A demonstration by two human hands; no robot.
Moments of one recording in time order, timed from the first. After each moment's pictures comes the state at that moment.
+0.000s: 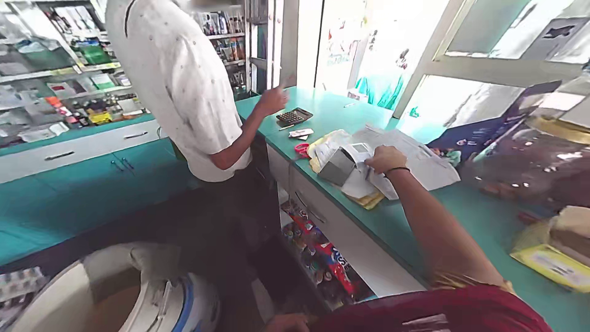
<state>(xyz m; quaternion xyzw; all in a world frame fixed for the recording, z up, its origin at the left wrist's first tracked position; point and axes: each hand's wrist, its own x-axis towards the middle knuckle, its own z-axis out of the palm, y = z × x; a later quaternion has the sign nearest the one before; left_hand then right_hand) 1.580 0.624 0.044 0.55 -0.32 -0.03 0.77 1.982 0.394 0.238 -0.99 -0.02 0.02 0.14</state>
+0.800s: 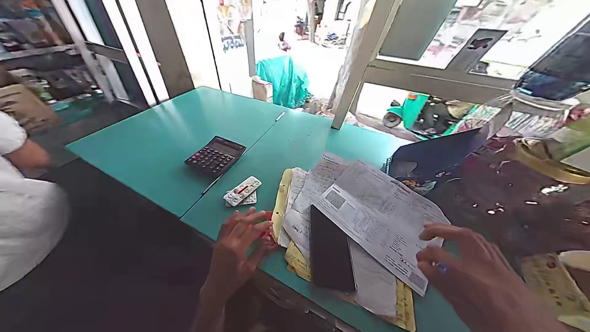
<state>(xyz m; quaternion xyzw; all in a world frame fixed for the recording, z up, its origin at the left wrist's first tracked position) 2.028 0.733 0.160 0.83 -0.34 0.28 0.34 1.878 0.395 0.277 -0.97 -0.14 -0.20 0.09</state>
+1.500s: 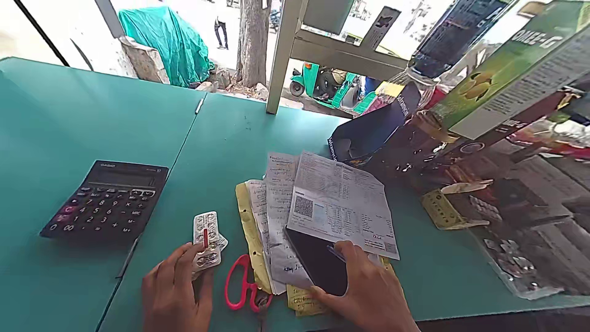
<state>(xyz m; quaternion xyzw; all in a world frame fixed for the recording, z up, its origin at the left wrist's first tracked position) 2.094 0.761 0.162 0.88 -0.30 0.16 0.34 1.924 0.536 0.218 -0.96 0.25 -0.15 -0.01</state>
